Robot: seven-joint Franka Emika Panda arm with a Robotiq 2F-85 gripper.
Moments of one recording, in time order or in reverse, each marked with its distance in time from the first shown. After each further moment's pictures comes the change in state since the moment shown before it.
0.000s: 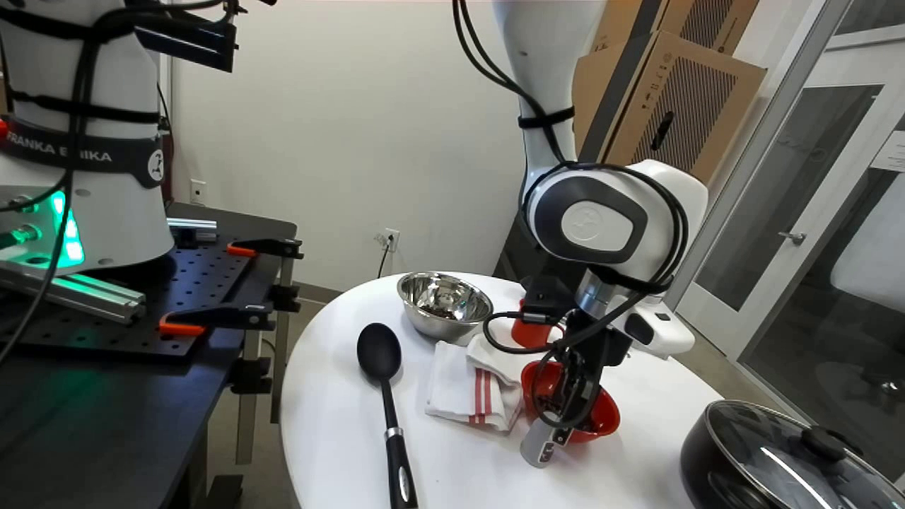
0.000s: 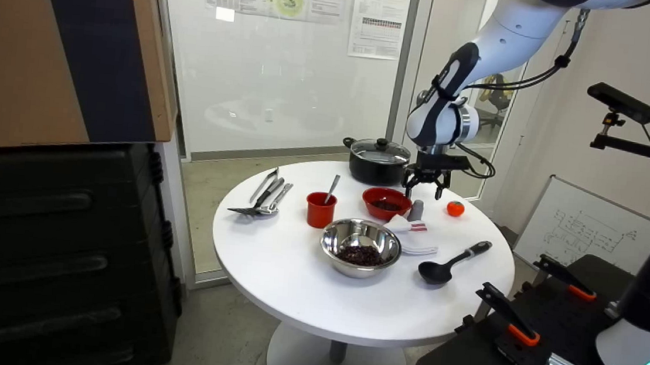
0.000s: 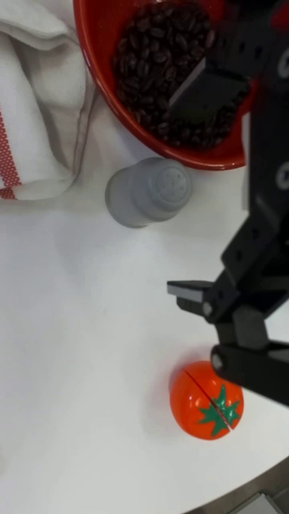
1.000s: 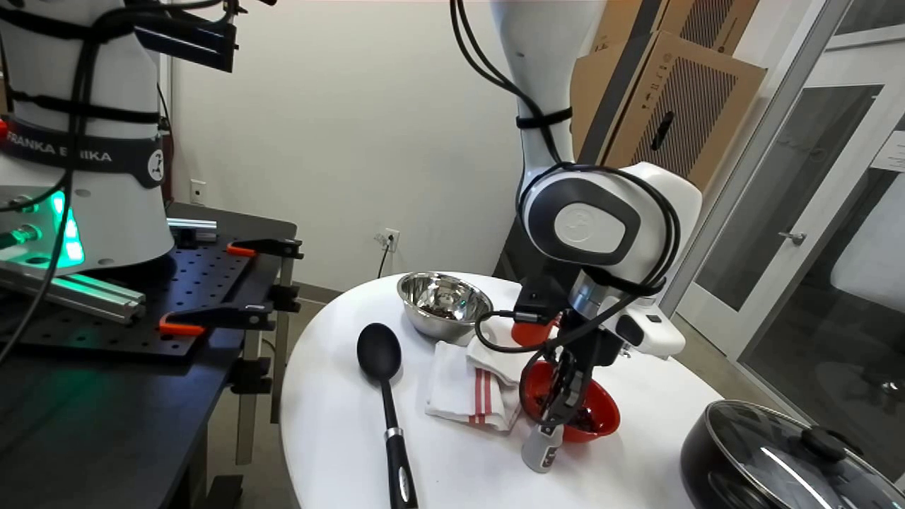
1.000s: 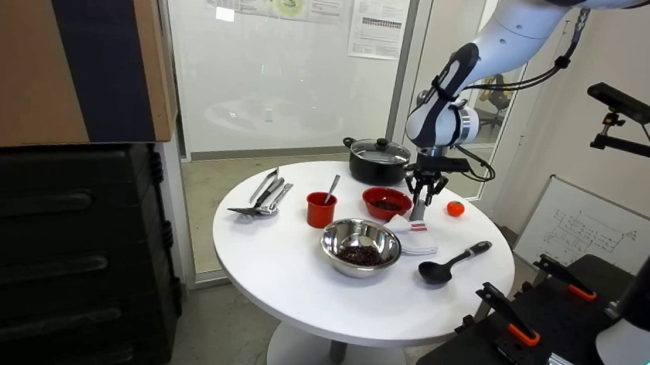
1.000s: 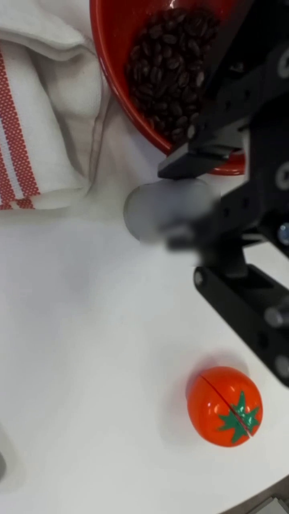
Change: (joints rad) arm -0.006 -0.003 0.013 -0.015 0.018 0.000 0.000
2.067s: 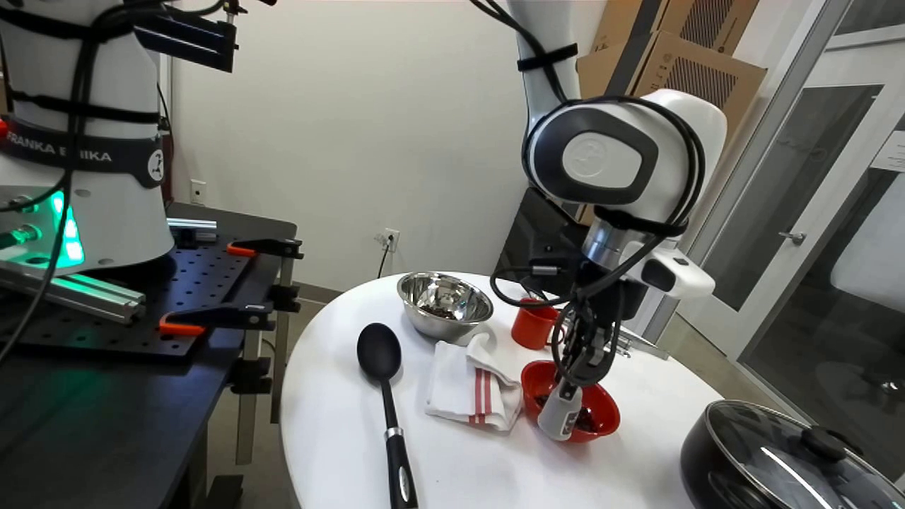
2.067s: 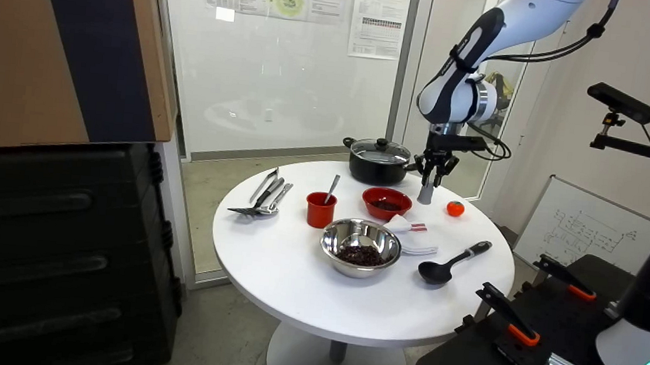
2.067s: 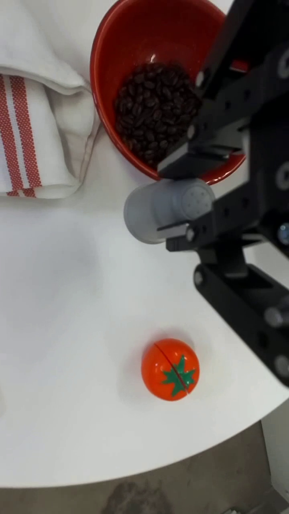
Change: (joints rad) arm -0.008 -0.192 -0.011 -0.131 -0.014 -0.011 -0.119
